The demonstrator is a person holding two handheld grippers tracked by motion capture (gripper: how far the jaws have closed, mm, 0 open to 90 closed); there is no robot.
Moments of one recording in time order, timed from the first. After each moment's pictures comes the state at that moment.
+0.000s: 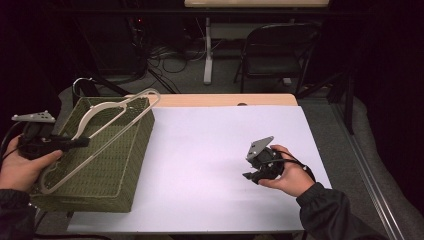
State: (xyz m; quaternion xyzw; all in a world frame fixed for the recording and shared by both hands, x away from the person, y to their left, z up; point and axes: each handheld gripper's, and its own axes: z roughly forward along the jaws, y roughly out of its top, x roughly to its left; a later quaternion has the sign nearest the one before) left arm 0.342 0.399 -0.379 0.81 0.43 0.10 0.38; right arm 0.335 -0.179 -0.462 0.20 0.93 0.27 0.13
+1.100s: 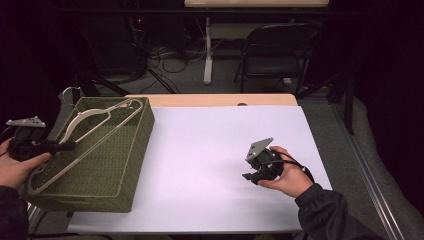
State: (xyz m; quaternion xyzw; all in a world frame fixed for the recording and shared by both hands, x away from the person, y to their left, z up) left arm 0.361 0.450 -0.419 0.81 0.45 0.10 0.35; right arm 0.337 -0.180 -0.468 0.20 0.94 0.26 0.13
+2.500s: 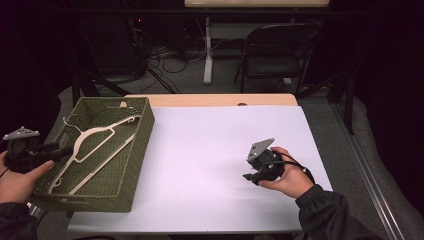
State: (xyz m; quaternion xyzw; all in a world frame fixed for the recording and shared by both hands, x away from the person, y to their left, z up) left arm 0.326 0.441 -0.428 0.74 0.54 0.21 0.34; right arm 0.335 -0.182 -0.471 0.21 0.93 0.27 0.13
